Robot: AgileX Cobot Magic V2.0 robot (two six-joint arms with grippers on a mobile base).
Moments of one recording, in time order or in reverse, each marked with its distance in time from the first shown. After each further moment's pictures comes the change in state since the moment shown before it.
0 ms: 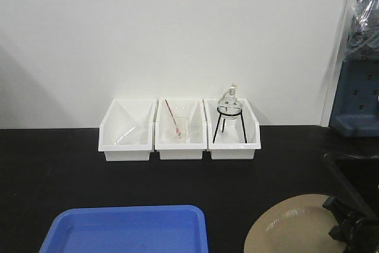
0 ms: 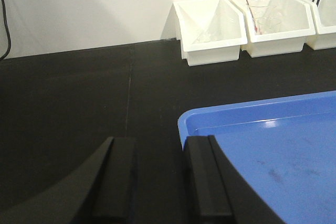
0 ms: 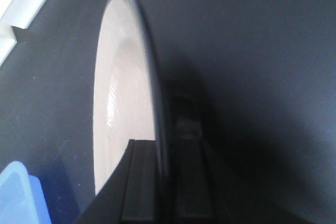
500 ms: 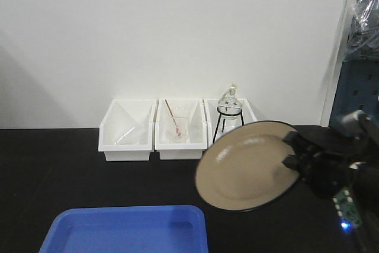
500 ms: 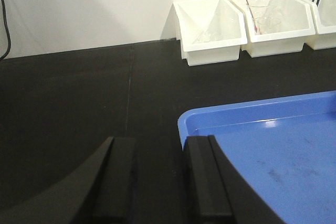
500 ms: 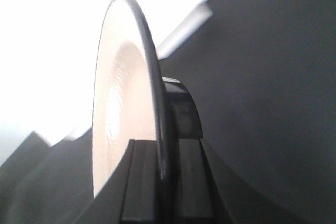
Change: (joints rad) left arm 0.000 0.000 0.000 0.000 0.000 0.000; right arm 0.221 0.004 -0.266 0.070 -0.055 -0.004
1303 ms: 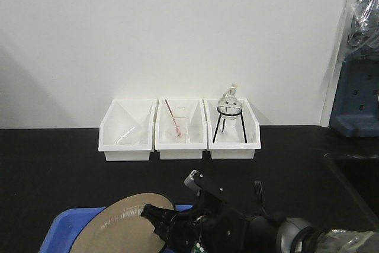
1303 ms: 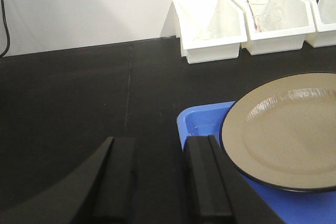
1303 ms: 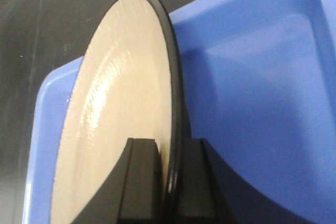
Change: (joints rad) left arm 0.000 0.000 0.000 0.000 0.008 0.000; right arm 0.444 0.523 -0.230 0.036 -0.078 0.021
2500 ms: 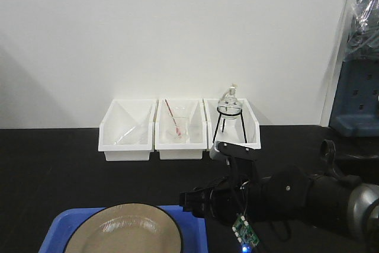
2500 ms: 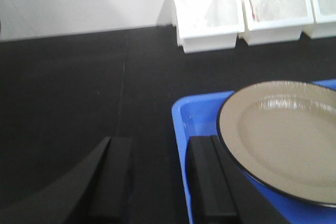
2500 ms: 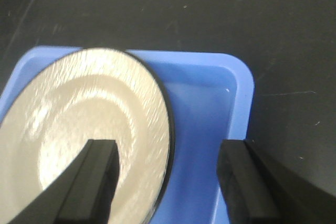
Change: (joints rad) left arm 0.000 0.074 -0.046 -0.024 0.048 0.000; right arm -0.195 -0.183 0.005 -0.092 0.276 -0.431
